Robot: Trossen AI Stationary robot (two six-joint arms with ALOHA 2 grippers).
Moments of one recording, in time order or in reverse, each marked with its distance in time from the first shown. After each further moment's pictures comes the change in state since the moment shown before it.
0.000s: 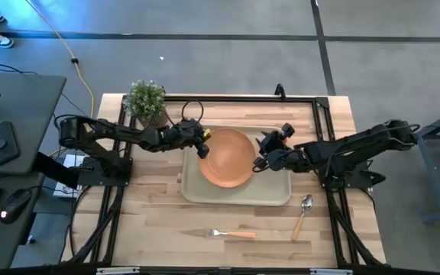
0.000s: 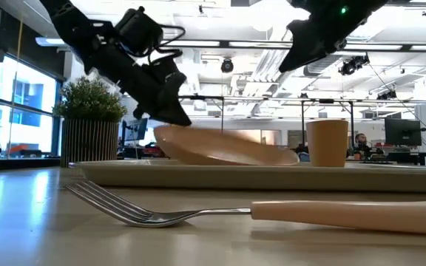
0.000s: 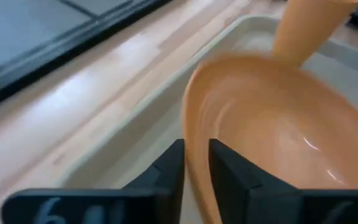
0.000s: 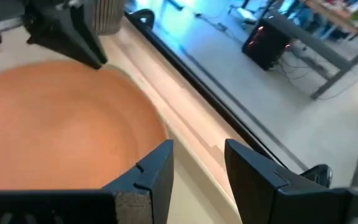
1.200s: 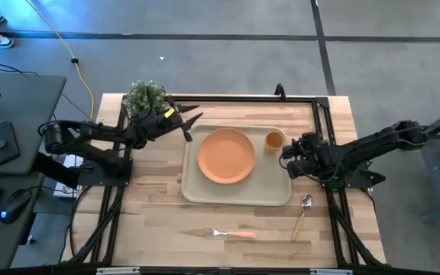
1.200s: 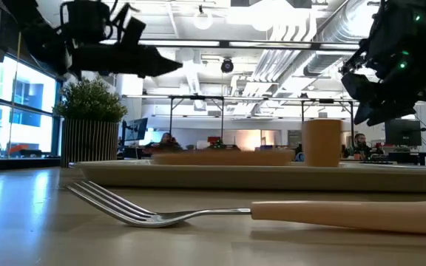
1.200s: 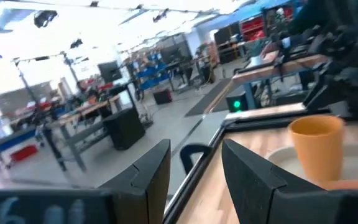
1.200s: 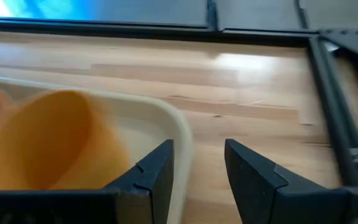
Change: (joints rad) left arm 0.223 -0.150 -0.251 0.776 0.245 0.577; right arm 0.014 -0.196 -0.369 -0.541 0.060 1.281
